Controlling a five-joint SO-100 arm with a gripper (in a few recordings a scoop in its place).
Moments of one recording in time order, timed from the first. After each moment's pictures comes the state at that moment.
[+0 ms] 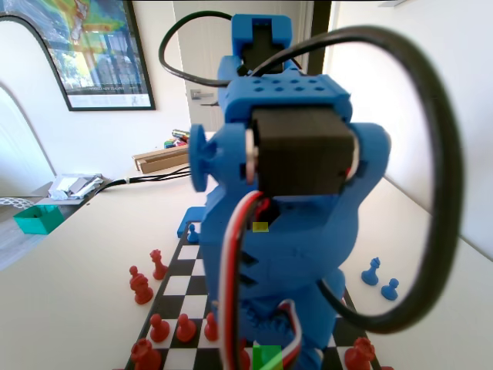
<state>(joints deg) -1.2 38.9 47.5 80.2 -56.2</state>
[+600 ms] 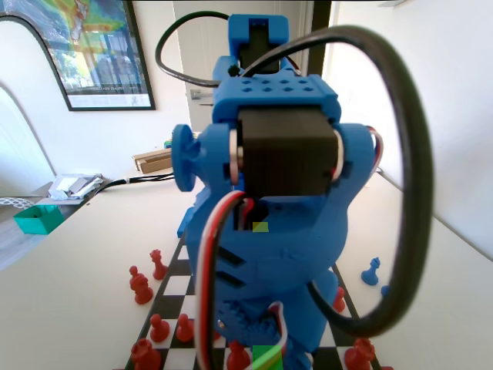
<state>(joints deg) -0.4 38.9 47.5 79.3 -56.2</state>
